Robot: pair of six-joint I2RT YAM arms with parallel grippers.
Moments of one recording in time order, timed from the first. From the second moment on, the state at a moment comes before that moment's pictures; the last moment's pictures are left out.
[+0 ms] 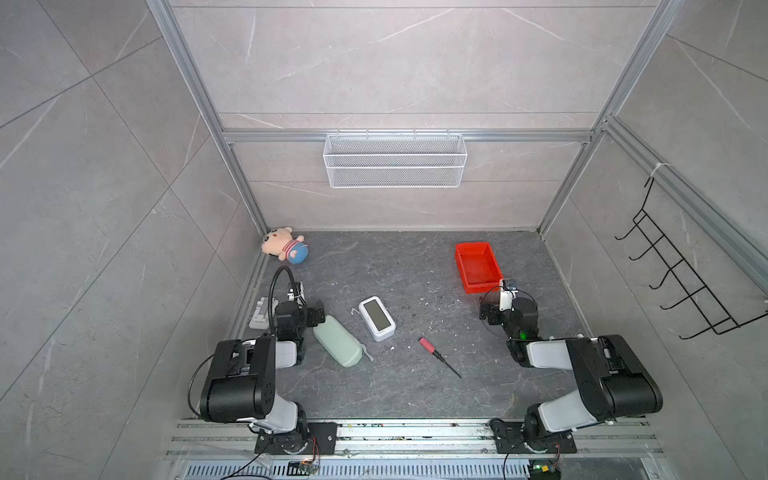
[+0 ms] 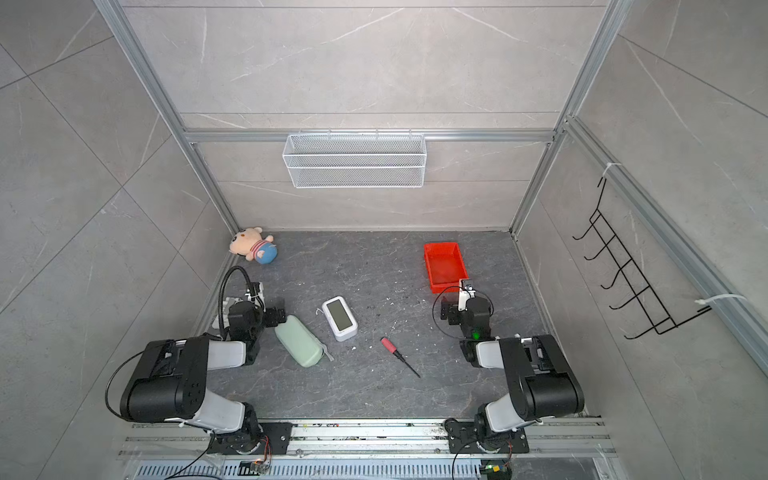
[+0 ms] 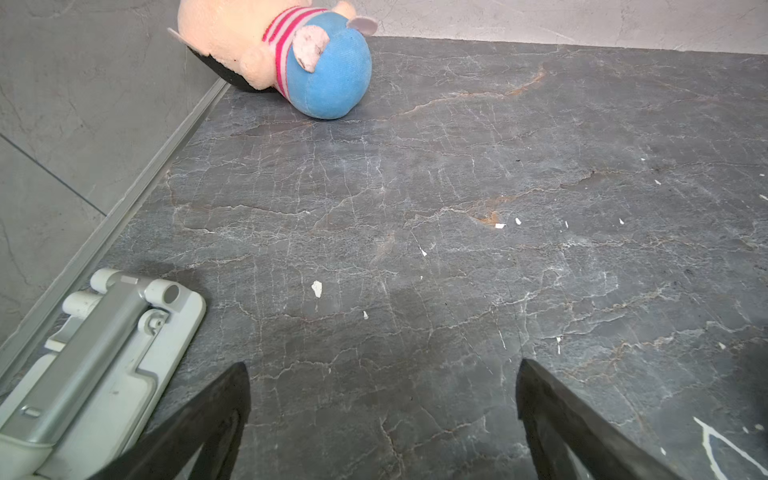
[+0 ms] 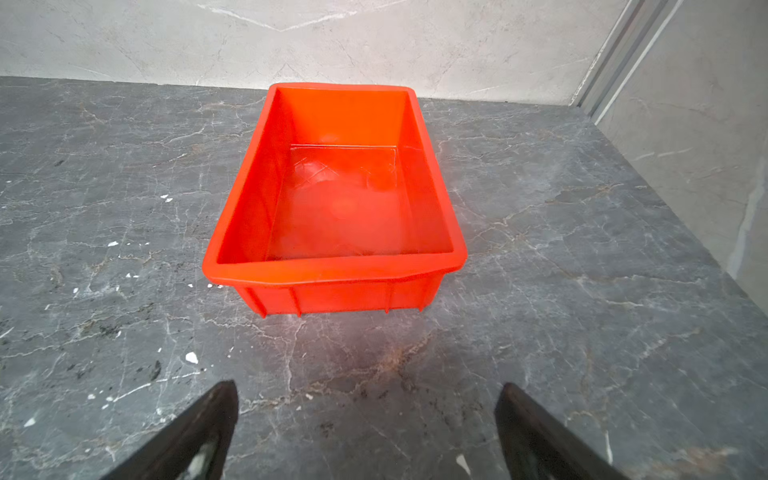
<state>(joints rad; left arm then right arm) 0.06 1.51 0.35 0.70 -0.01 0.00 0.09 1.52 0.35 0.76 0.06 -0.02</state>
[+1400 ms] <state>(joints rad) 0.04 1.40 0.36 0.59 -0.01 0.02 0.09 1.46 0.35 0.74 0.06 -0.02</state>
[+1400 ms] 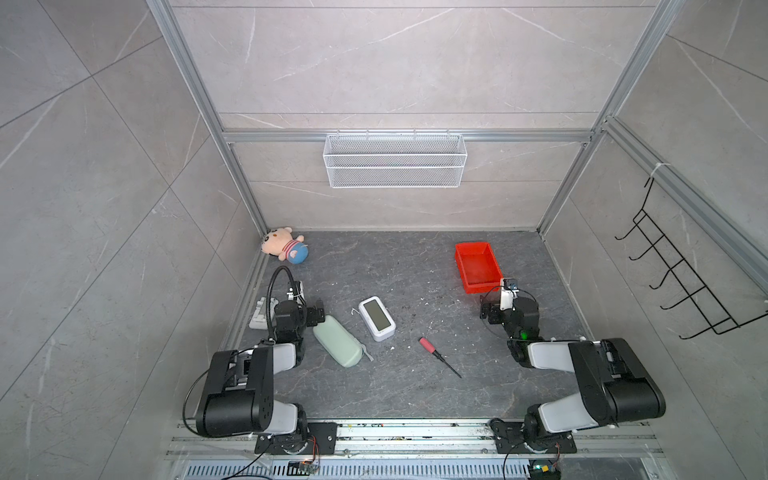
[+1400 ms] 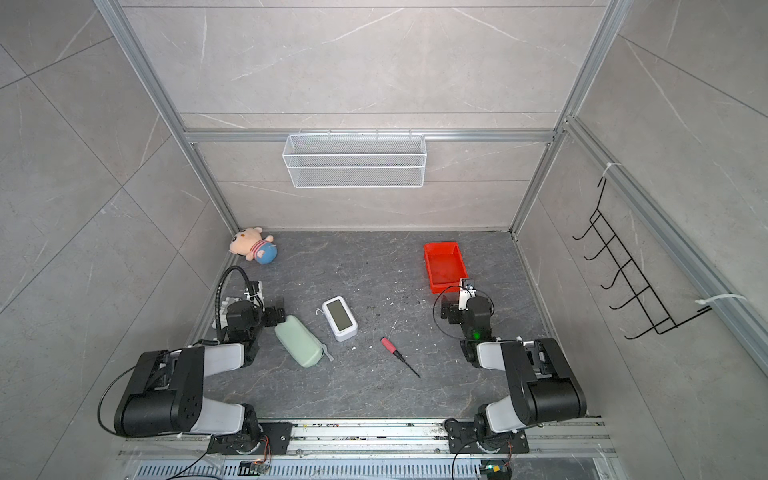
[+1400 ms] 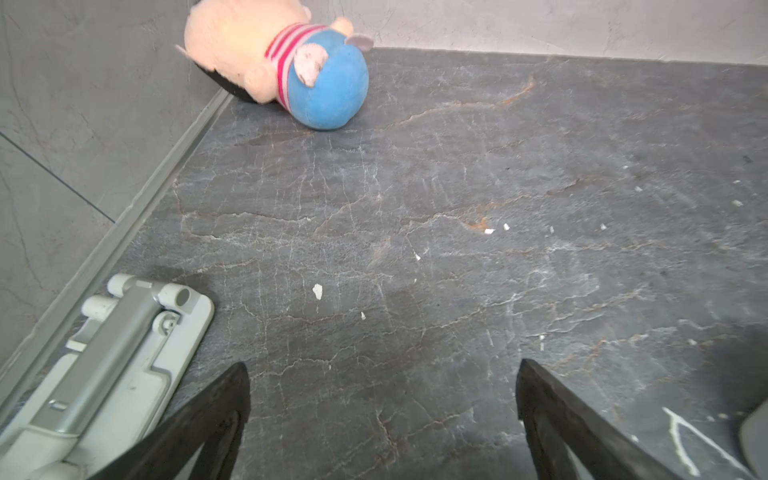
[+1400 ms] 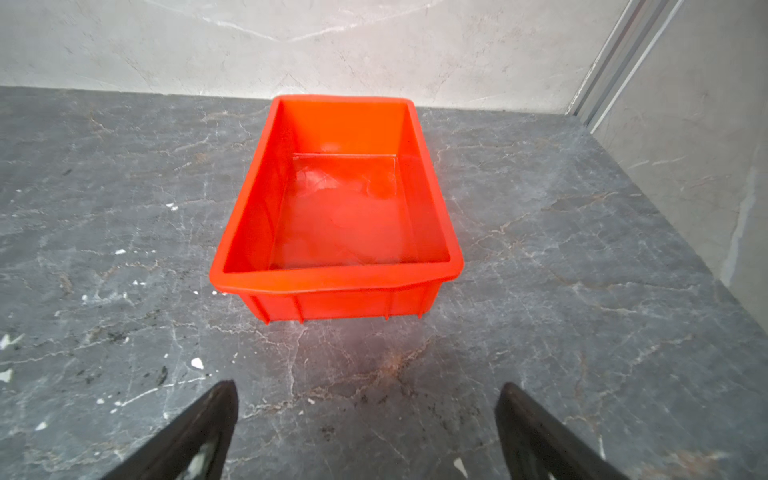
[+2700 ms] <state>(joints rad) -0.15 0.85 0.50 -0.24 0.64 0.48 0.34 0.92 0.66 -0.20 -0.08 -0.06</state>
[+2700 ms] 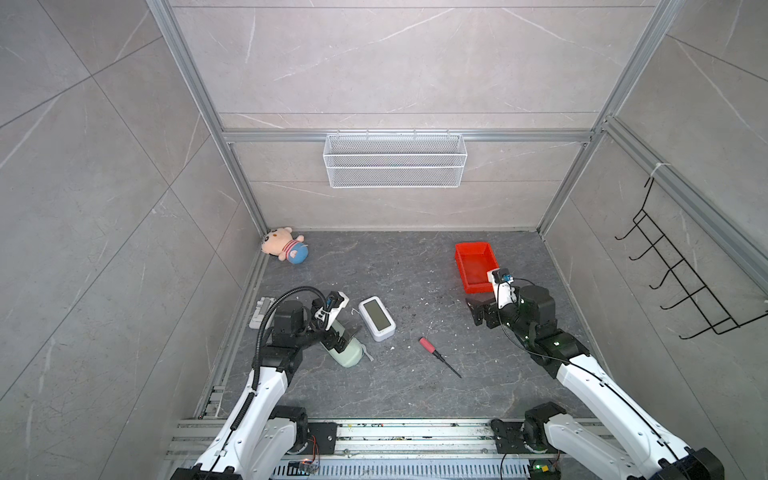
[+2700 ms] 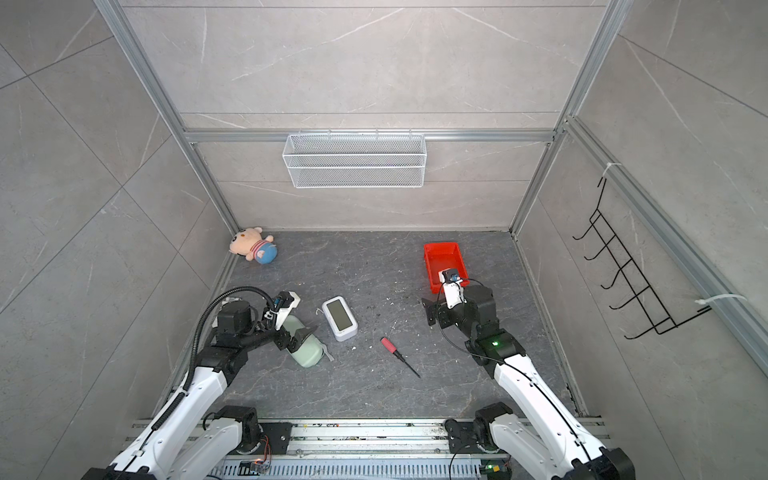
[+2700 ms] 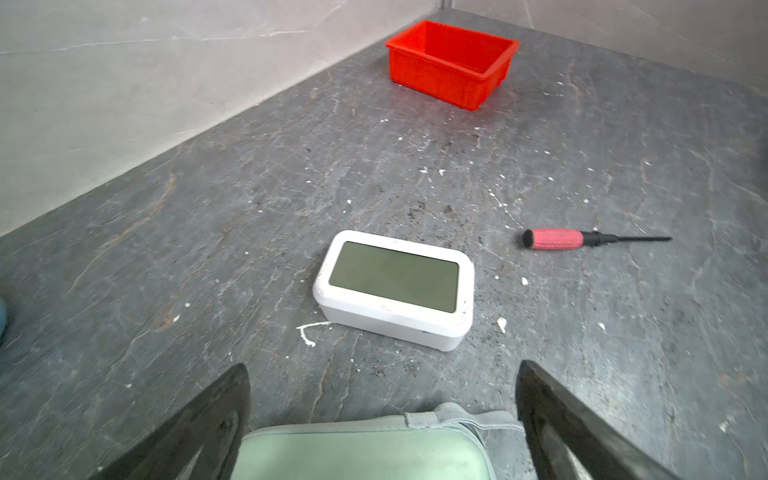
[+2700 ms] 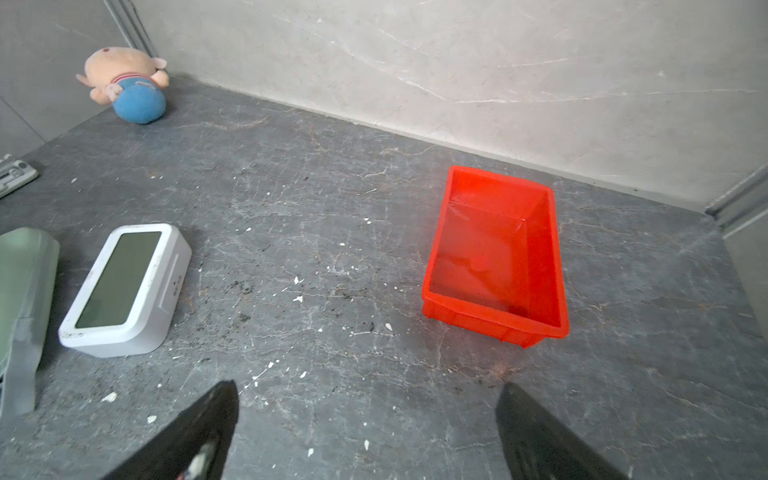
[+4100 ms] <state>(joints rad) -0.32 0.81 0.54 -0.46 0.79 0.70 0.88 1.60 0.83 -0.49 0.14 0.37</state>
